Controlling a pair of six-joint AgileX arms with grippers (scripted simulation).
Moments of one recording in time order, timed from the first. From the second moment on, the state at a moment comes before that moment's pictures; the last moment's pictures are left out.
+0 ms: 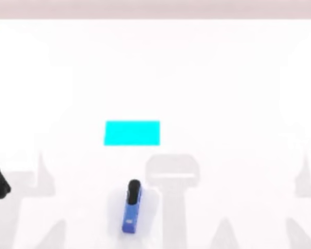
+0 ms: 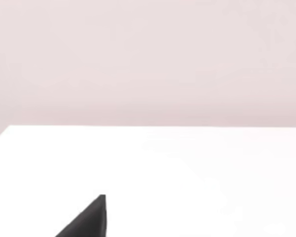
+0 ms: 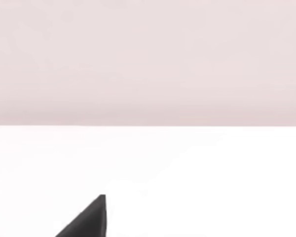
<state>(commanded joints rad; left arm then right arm) 0.00 0.00 0.00 0.00 0.00 0.00 0.00 0.00 0.00 0.00 0.00 0.00</state>
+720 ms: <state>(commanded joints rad) -0.23 0.58 0.49 -0.39 0.00 -0.20 0.00 0.00 0.00 0.00 0.00 0.00</state>
